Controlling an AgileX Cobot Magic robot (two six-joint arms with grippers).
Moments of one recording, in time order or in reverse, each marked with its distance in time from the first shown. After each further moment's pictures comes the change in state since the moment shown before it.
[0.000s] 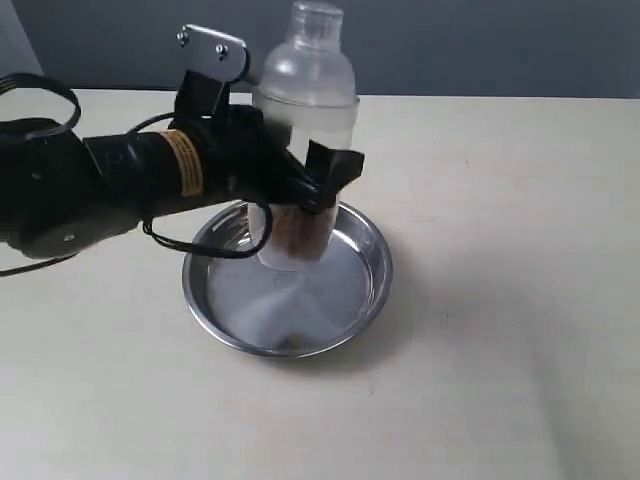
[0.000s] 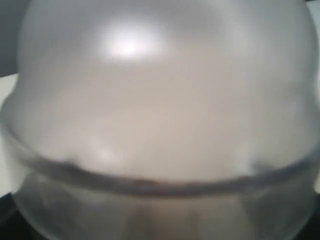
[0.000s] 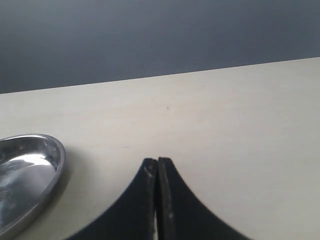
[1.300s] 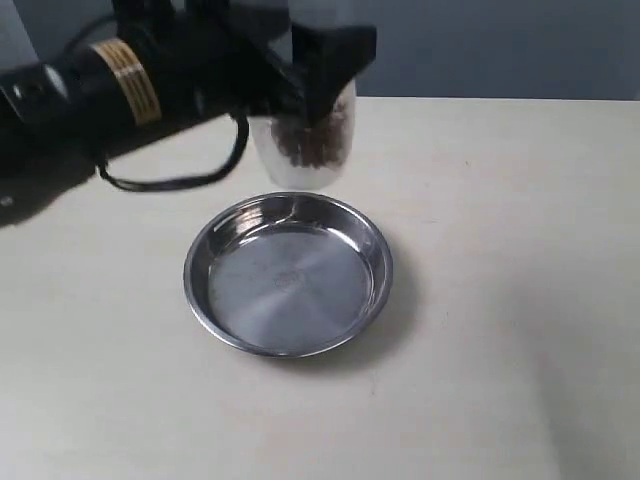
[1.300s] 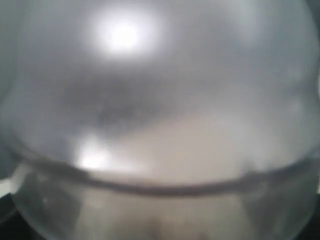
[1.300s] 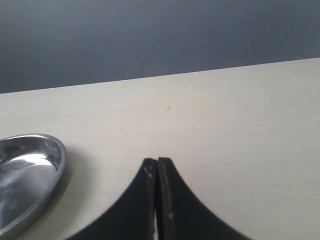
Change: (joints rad) left arm -0.011 -0.131 -0.020 -0.081 -0.067 0.073; right arm 0.000 0.000 0.000 0.000 0.002 0.000
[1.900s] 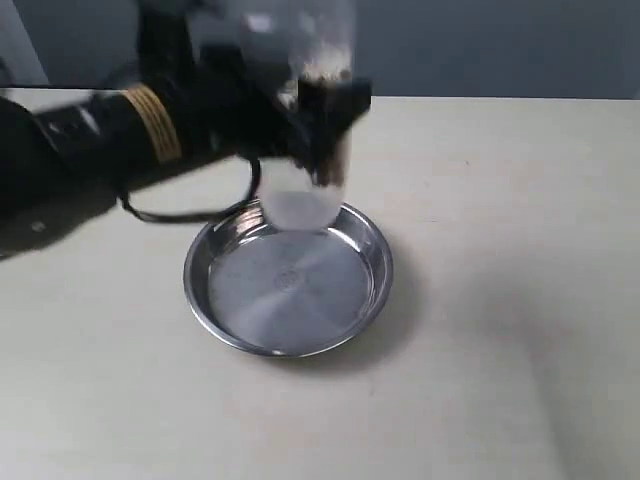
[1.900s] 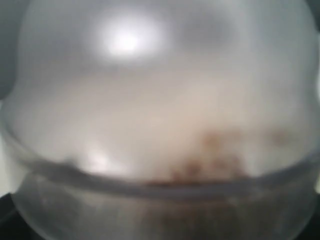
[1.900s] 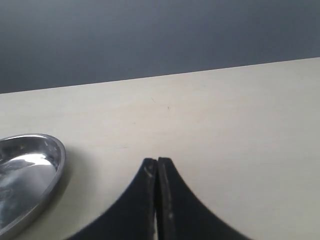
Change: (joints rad) left arm 0.004 0.087 0.044 -0.020 0.016 -0.014; right arm 0.000 0.000 0.000 0.000 0.000 0.000
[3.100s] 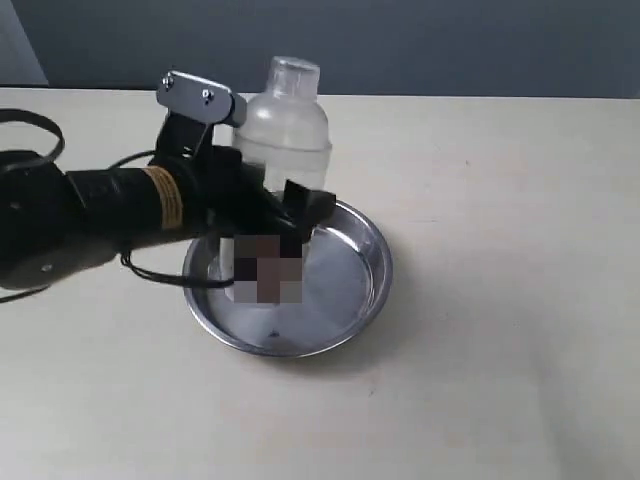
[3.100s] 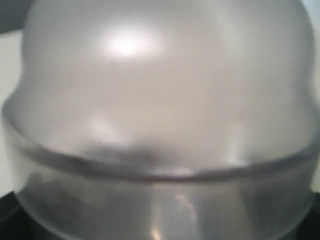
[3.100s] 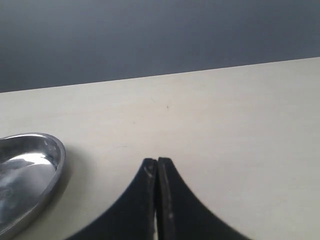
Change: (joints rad) left arm 0.005 0.001 0.066 0.060 0.128 -0.045; right arm 0.000 0.000 0.000 0.000 0.000 0.000
